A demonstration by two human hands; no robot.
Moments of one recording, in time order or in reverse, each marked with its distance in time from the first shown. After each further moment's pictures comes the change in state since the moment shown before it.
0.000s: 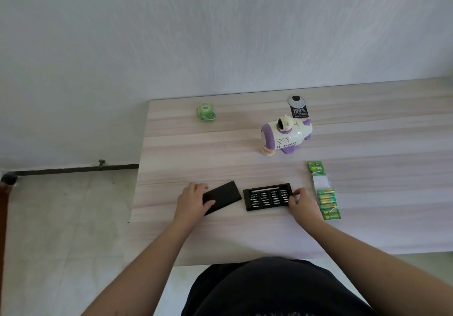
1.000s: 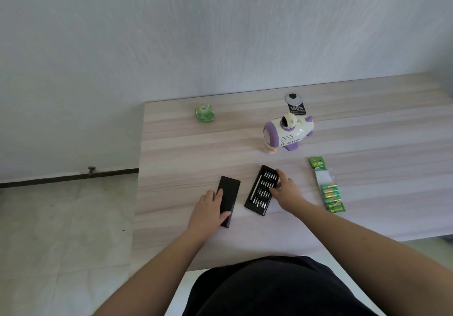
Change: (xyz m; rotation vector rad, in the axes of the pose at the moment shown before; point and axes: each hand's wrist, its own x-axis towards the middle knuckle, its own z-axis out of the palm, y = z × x) left_hand -0.010 0.012 0.011 0.233 -0.155 0.233; right_hand 0.004 -0.057 0.026 -0.042 -0.103 -0.122
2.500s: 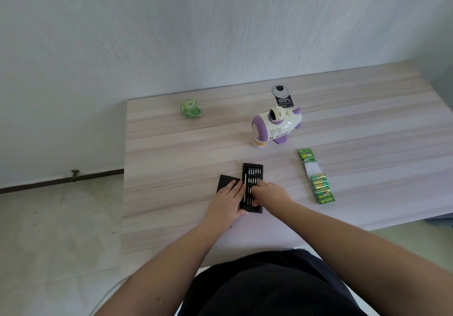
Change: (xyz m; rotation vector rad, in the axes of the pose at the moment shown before) left_hand 0.037 0.048 0.024 0.011 0.089 0.412; right_hand -0.013 -0.018 0.013 -0.790 -0.173 -0.363
